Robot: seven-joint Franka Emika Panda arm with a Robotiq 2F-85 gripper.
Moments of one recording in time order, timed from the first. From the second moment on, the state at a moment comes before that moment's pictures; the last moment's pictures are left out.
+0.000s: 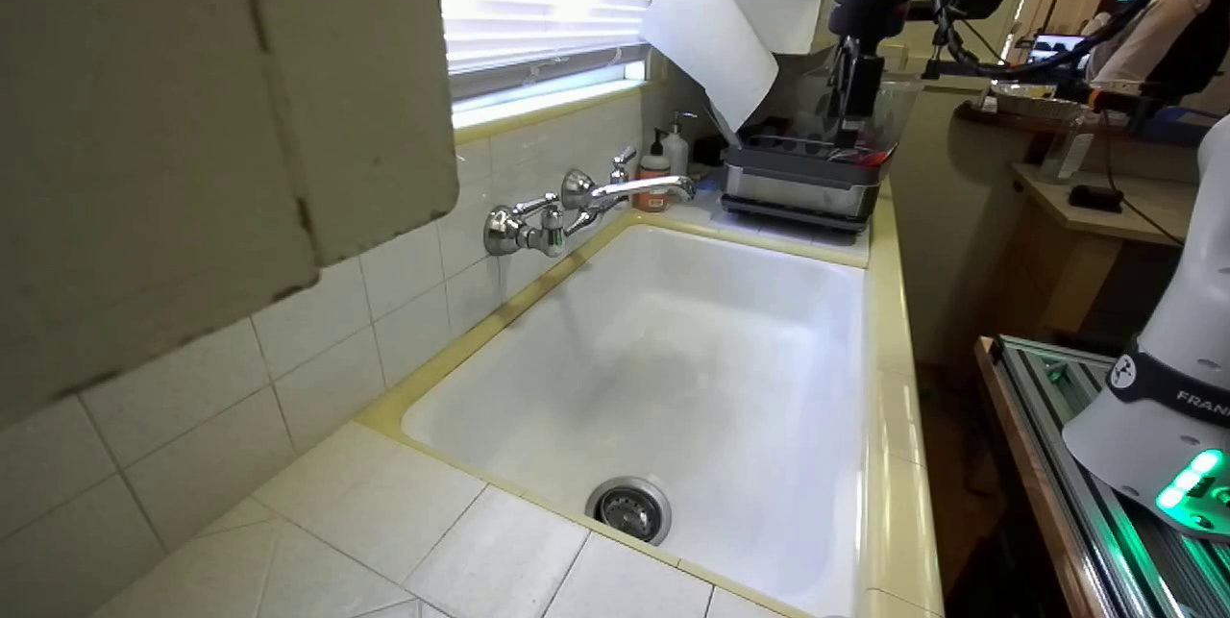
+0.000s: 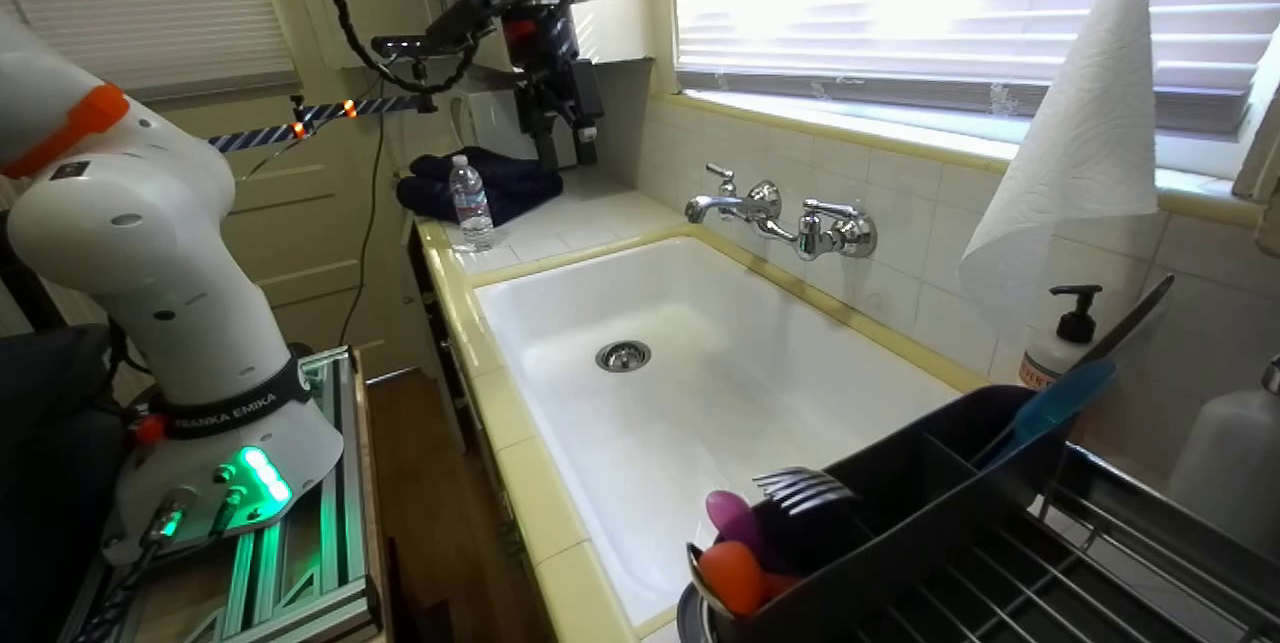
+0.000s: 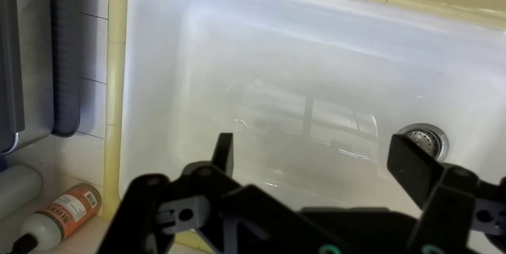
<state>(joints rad) -0.05 -0.55 0.00 -2.51 -0.26 1.99 -0.13</state>
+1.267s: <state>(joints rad) -0.01 -0.19 0.06 -2.33 -0.10 2.35 0.17</state>
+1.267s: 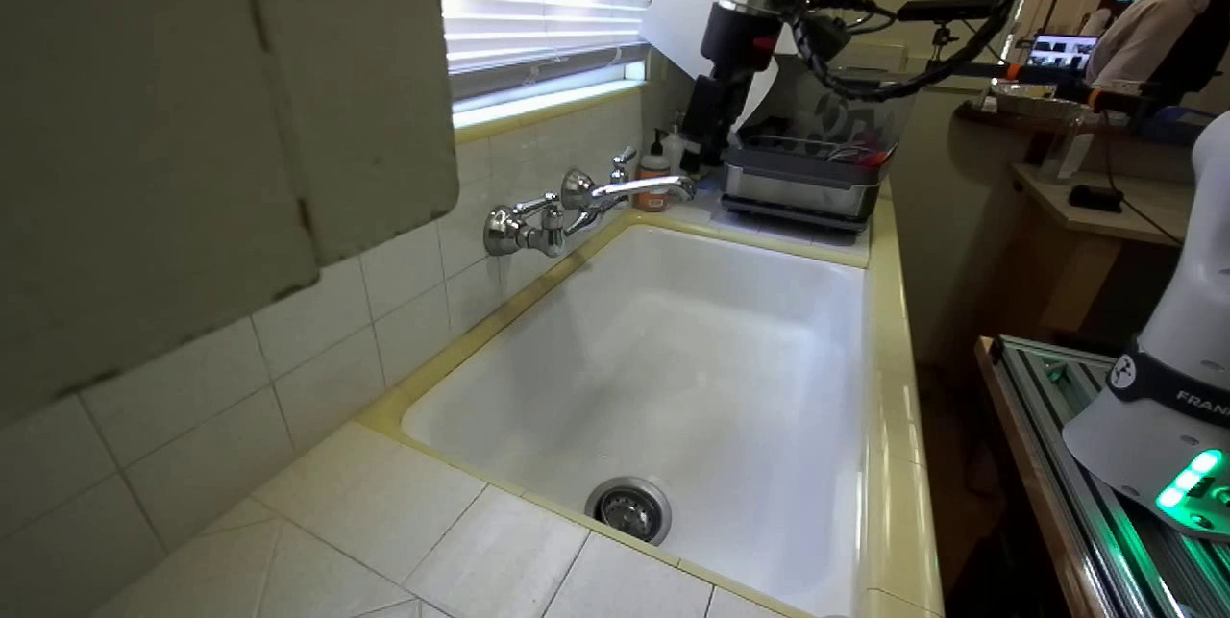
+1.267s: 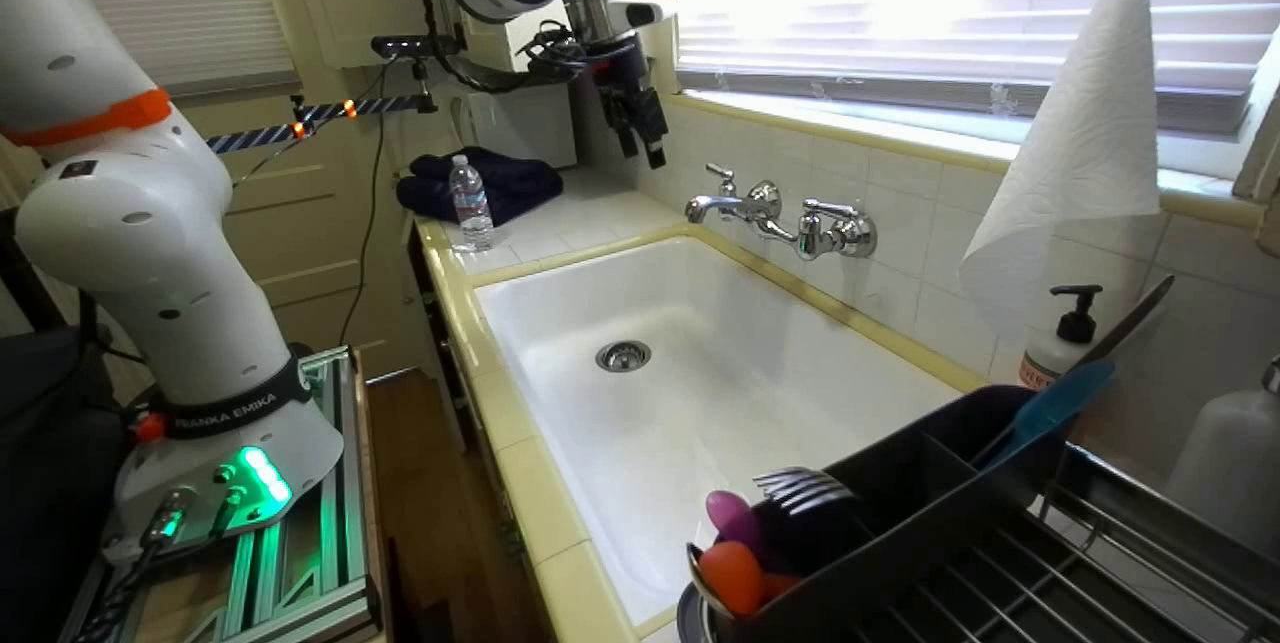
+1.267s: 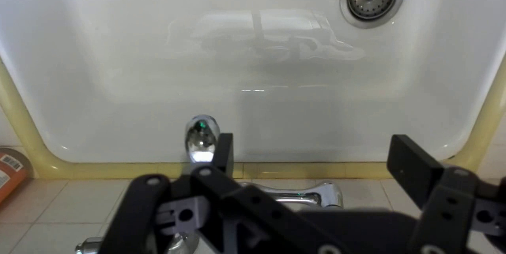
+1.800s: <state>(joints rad) 0.00 -0.12 0.08 -2.27 -0.10 2.37 0.21</state>
